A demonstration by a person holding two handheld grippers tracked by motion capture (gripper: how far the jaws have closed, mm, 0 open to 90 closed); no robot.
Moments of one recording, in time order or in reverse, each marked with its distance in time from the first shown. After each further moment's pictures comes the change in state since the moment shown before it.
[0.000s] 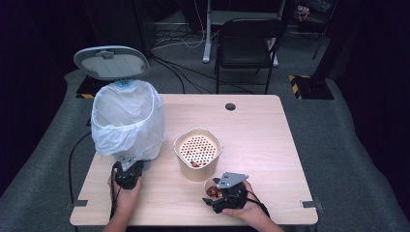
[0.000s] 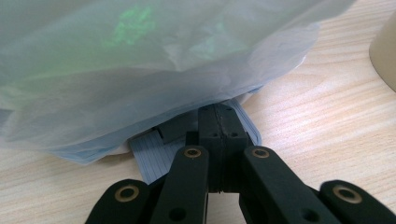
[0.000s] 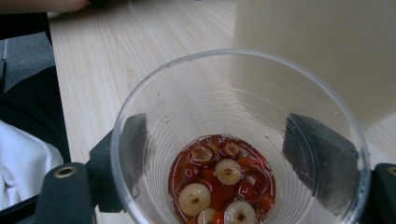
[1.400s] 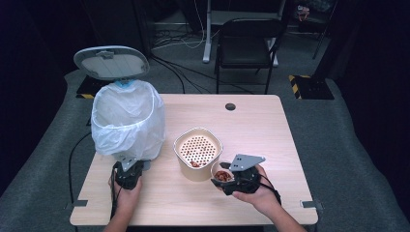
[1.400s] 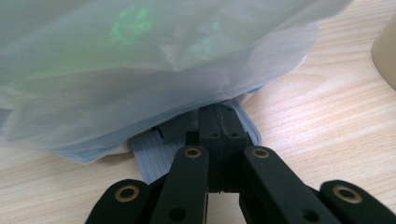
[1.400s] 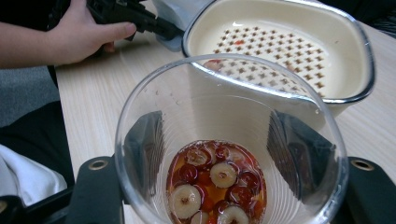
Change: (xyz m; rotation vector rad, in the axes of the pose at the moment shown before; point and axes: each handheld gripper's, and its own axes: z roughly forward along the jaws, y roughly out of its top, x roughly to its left) left arm -0.001 0.000 0.000 0.009 0.007 -0.001; right arm -0.023 0.049 -0.057 -0.062 -0.042 0.002
